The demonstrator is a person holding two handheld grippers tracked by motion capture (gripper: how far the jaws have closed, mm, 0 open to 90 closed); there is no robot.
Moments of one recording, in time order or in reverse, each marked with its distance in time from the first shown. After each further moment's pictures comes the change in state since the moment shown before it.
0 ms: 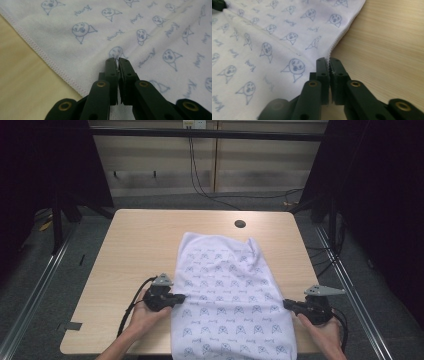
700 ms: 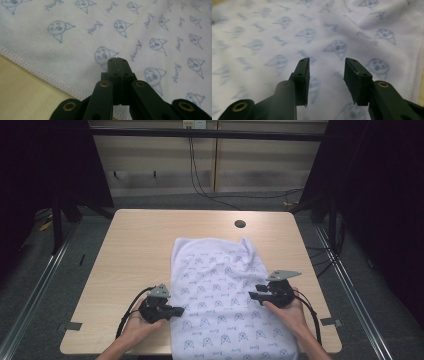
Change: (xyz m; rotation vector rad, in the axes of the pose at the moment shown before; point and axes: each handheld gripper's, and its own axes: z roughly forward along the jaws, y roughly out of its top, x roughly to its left) left arm -0.021 -0.024 -0.021 0.048 -0.114 0.048; right arm 0.037 0.051 0.078 0.036 0.098 -0.170
